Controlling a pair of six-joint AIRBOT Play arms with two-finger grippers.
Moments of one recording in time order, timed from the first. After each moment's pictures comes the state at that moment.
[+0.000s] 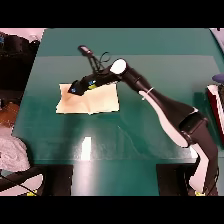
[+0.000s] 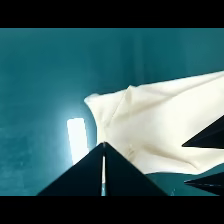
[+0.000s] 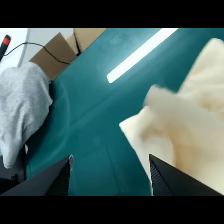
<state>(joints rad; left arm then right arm) -0.05 -1.25 1.83 1.51 -1.45 -1.49 0.68 -2.01 2.04 -0.57 0.99 1.09</state>
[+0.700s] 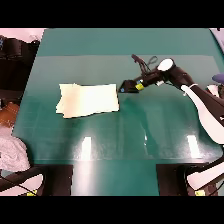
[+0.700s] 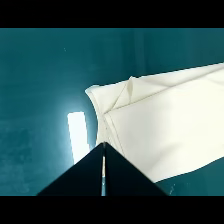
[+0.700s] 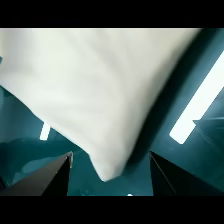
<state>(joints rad) -0.05 -1.25 1.83 1.51 -1.46 -1.49 0.24 -1.74 1.45 -0.68 1.17 1.19</state>
